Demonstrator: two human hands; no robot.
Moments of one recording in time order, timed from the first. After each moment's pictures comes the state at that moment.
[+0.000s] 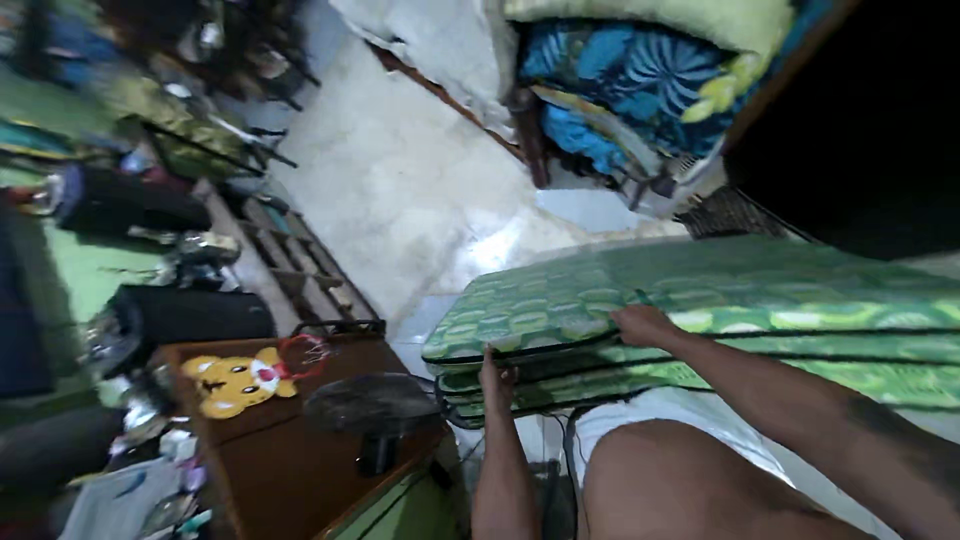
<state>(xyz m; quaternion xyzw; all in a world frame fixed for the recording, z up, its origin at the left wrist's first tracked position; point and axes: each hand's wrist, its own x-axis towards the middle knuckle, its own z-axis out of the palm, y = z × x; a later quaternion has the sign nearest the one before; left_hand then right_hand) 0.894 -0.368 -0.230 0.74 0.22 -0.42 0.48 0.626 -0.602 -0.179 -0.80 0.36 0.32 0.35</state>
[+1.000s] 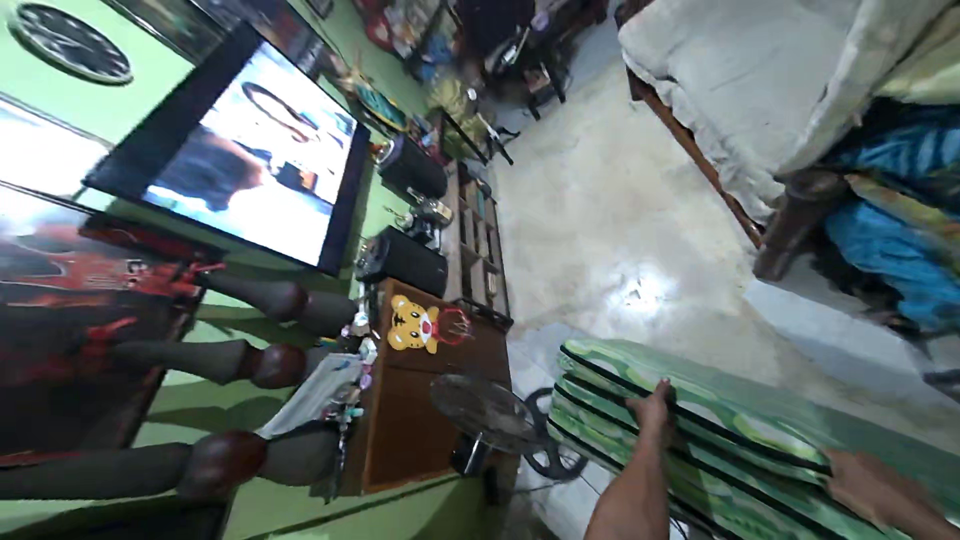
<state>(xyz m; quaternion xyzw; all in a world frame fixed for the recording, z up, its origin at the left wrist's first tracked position) 0.961 -0.547 -0.239 0.74 0.31 -0.35 0.48 0.756 -0.715 -0.177 -0.78 0.36 0.38 0.35</state>
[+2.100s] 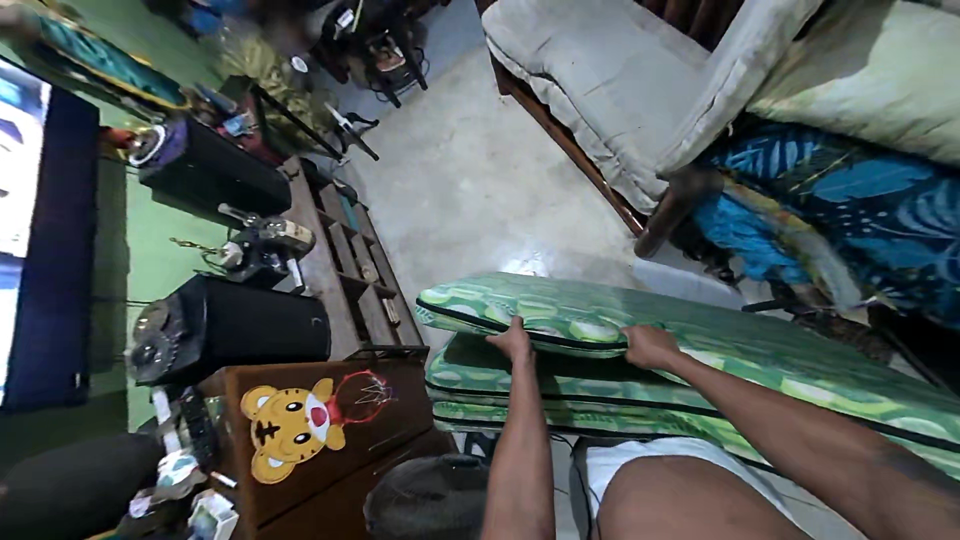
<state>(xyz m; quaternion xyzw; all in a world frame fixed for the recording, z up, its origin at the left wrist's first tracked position) 1.311 -0.563 -0.237 0.78 0.20 -0.15 0.57 1.078 -0.710 -0.187 -0.82 0.38 0.29 0.33</state>
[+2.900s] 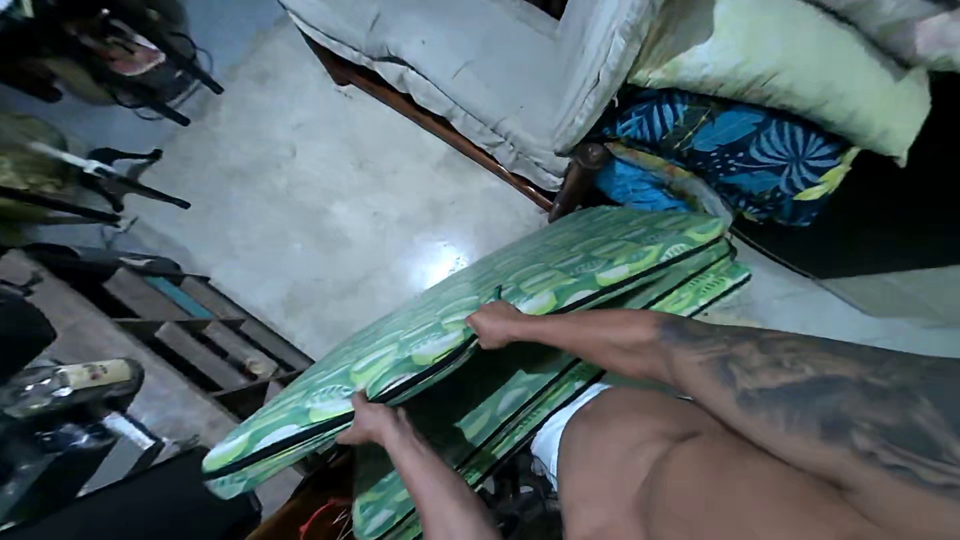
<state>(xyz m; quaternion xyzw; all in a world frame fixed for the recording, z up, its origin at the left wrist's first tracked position) 1.566 -0.508 -0.200 0.78 0.15 -0.01 0.61 1.378 -0.718 -0.175 -0.86 0.25 0.23 0.38</state>
